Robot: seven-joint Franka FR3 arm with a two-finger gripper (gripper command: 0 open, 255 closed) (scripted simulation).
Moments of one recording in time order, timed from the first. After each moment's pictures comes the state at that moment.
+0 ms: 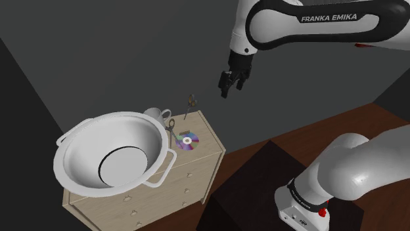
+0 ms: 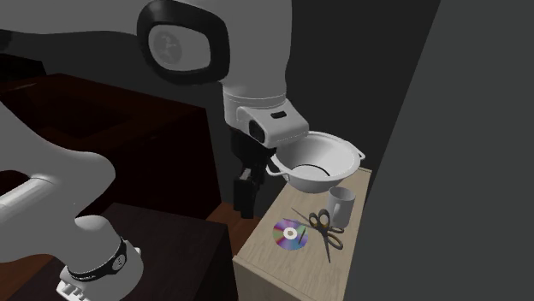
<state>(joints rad) 0.01 -0.41 0.14 -2.26 0.04 1.82 0.10</state>
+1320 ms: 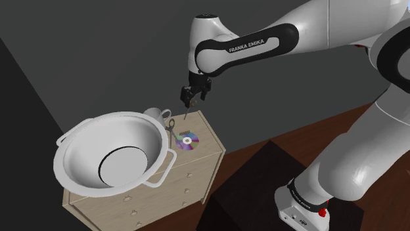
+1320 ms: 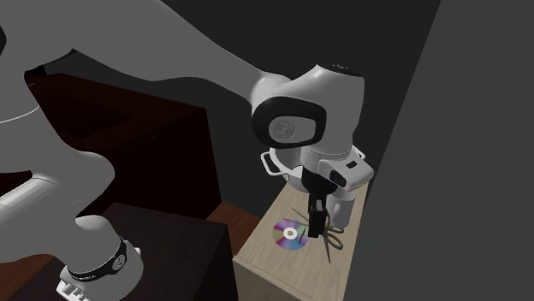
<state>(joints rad) 0.04 0.05 0.22 -2.07 -0.03 2.12 0.22</state>
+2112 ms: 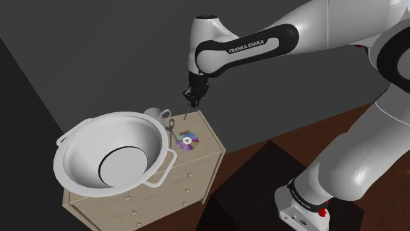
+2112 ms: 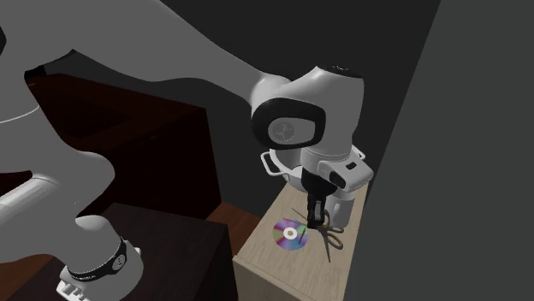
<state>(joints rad) 0.04 0.05 0.22 -2.08 -0.03 2.12 0.22</state>
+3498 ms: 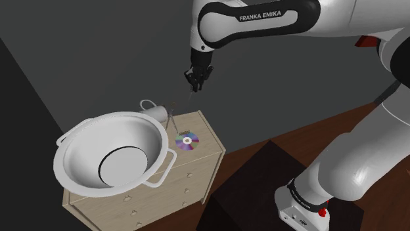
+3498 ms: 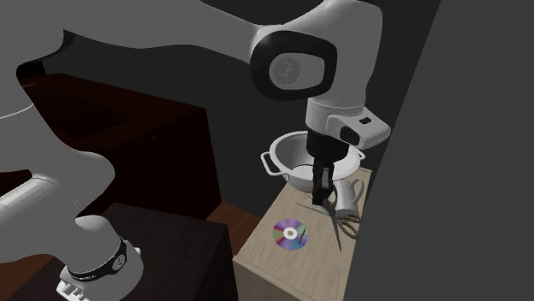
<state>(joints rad) 0.03 -0.01 0.21 -1.93 -0.01 1.91 0.21</state>
